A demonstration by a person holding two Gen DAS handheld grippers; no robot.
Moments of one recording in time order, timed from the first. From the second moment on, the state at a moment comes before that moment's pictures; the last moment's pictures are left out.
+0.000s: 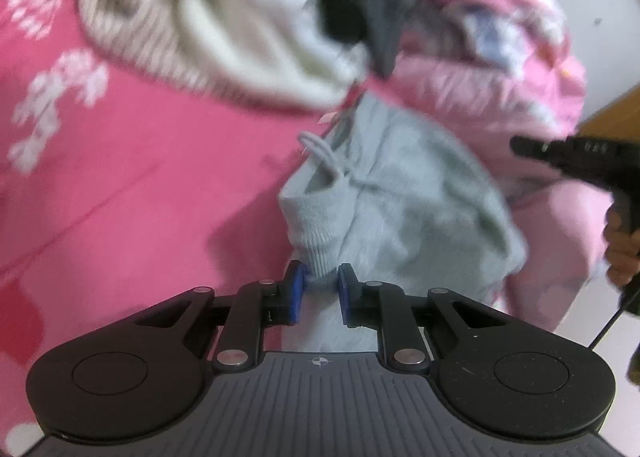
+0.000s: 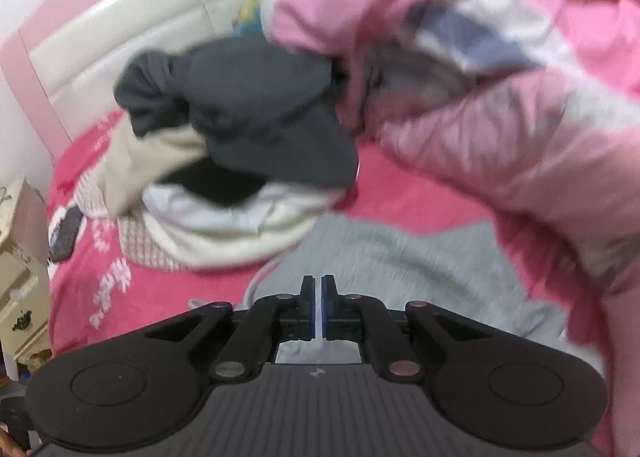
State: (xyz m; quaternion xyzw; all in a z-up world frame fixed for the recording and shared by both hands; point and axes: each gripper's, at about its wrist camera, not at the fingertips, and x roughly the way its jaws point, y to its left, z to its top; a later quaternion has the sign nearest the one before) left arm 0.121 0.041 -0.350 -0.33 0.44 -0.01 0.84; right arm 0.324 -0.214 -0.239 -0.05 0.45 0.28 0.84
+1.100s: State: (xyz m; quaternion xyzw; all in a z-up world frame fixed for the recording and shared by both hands) left arm 0.151 0.033 -0.394 -0.33 0.49 0.02 0.80; right arm 0.486 -0.136 -0.370 -0.16 0.57 0.38 0.71
